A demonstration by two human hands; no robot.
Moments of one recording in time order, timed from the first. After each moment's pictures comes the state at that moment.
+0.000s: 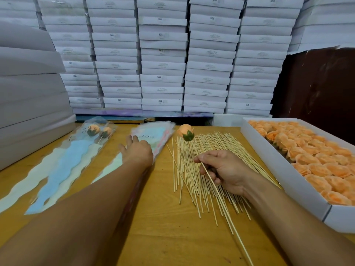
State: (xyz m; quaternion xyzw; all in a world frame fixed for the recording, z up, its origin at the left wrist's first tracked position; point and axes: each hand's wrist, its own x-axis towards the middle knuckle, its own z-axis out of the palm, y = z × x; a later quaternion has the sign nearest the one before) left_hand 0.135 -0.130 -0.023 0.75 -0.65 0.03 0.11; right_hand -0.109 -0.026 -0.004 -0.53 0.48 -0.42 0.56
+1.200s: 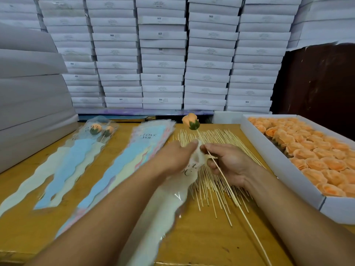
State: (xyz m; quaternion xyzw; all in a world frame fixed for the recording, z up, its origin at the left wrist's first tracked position) left_hand 0.061 -0.012 0.033 0.62 -0.66 -0.33 0.28; right_hand -0.113 -0.023 0.002 -0.47 0.43 -0.48 0.61
